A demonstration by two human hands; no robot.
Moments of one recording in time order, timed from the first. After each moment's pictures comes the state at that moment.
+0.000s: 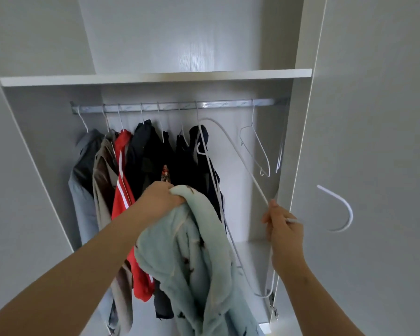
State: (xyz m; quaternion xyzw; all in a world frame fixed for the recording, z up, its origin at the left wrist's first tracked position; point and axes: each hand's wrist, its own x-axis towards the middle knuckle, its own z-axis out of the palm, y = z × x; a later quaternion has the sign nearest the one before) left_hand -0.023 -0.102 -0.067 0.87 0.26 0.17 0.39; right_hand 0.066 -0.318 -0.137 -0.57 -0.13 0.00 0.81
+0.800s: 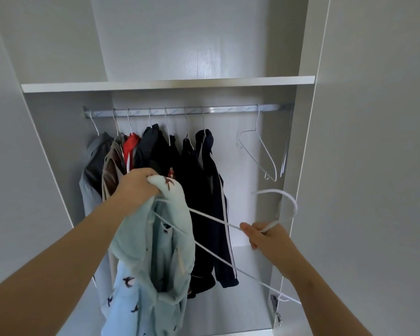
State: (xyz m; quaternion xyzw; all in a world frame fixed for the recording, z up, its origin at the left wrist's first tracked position) left_hand -0.047 -0.065 -0.049 0.89 0.25 0.27 0.28; right_hand 0.062 -0.331 -0.128 -0.78 -0.32 0.10 0.53
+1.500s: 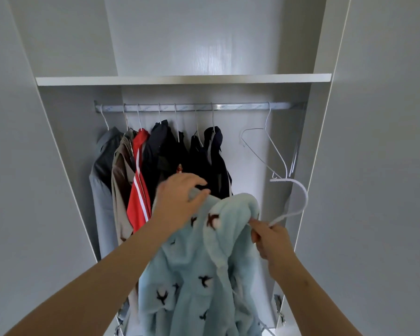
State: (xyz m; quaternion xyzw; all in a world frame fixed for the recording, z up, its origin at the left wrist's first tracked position) left_hand -0.039 -0.120 -0.079 0.91 0.12 0.35 0.17; right_hand 0.052 -0.301 -0.136 -0.68 -0.15 0.16 0.70
